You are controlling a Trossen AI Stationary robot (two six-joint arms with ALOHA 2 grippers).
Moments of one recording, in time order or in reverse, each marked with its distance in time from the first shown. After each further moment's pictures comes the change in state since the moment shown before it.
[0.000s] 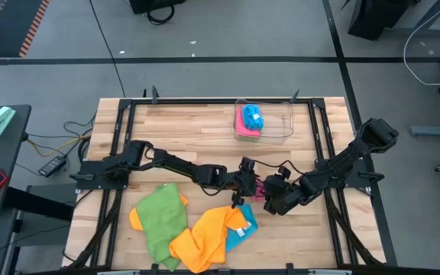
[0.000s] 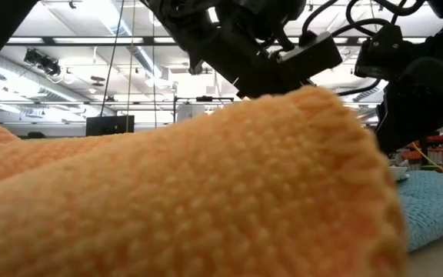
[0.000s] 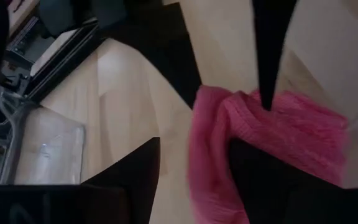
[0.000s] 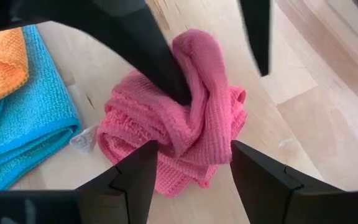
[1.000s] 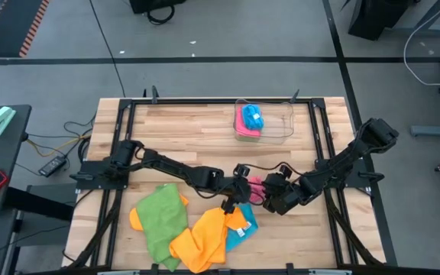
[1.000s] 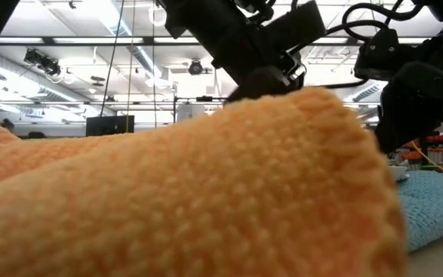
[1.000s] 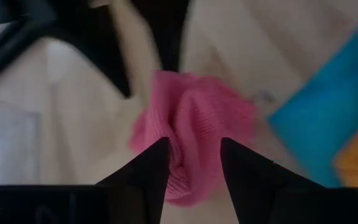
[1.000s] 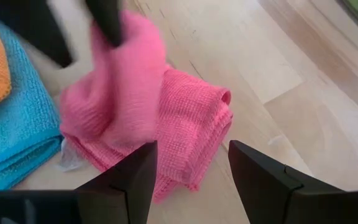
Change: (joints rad) left arm -0.047 -0.095 0.003 -0.260 0.082 -0.099; right arm -0.002 0.002 -0.002 -0.016 0.030 0.057
